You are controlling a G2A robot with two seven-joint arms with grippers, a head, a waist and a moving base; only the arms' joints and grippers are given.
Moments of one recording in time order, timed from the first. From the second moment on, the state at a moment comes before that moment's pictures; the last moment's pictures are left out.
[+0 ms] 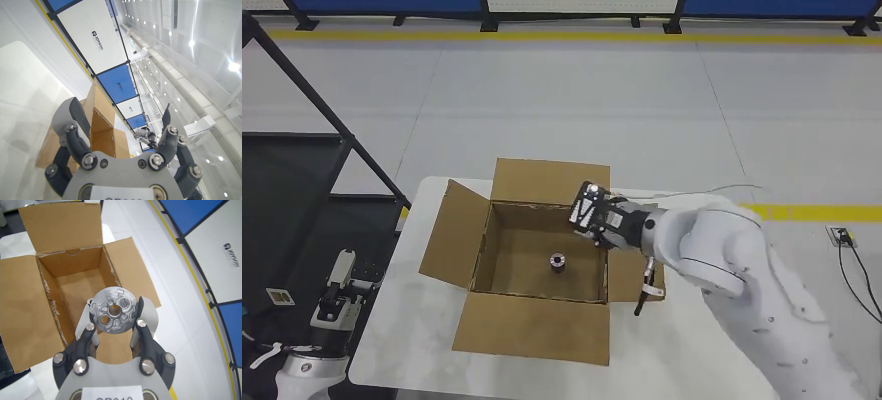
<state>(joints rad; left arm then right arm) 1.64 -1.27 -1.97 -2.01 -0.16 -0.23 -0.31 -0.48 -1.23 0.93 -1.70 -0.98 -0.52 1.03</state>
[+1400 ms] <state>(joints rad) 1.64 -1.27 -1.97 -2.01 -0.16 -0.23 -0.31 -0.10 -1.91 0.28 -0.24 -0.74 -0.39 0.71</state>
